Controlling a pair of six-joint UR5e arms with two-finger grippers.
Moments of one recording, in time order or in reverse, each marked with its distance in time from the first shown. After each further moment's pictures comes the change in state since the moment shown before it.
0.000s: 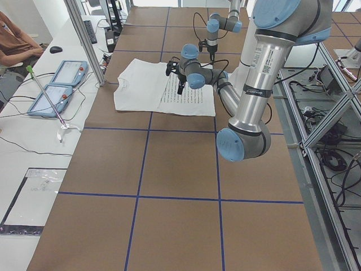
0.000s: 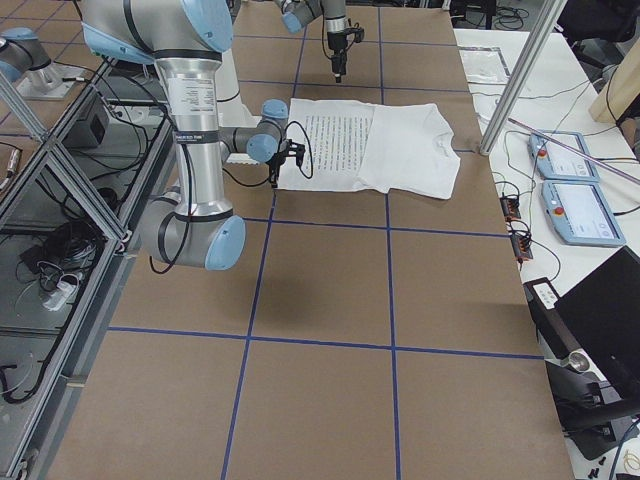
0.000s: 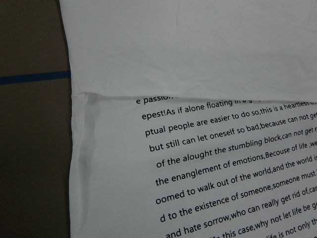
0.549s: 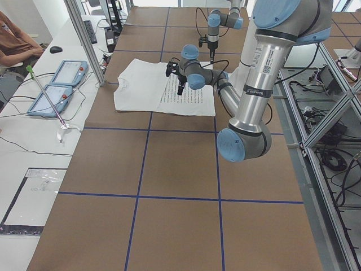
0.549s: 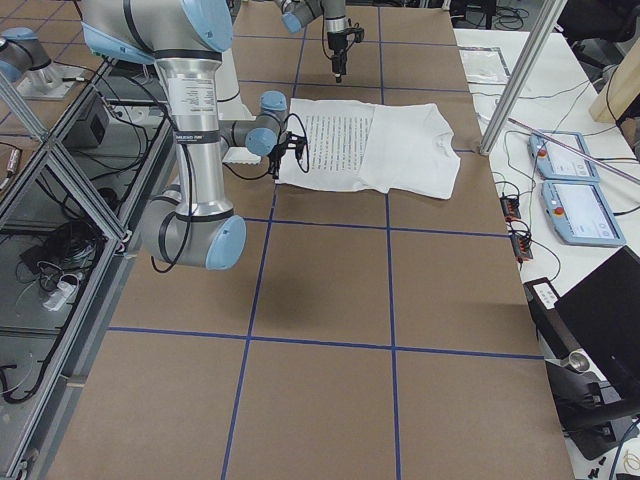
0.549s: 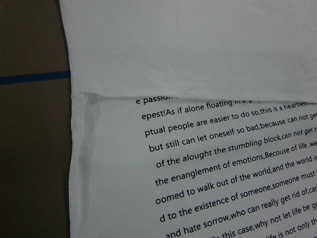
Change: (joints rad) left arm 0.012 0.012 -0.002 0.000 0.023 -0.050; right arm 0.009 0.012 0.086 0.004 -0.015 0.170
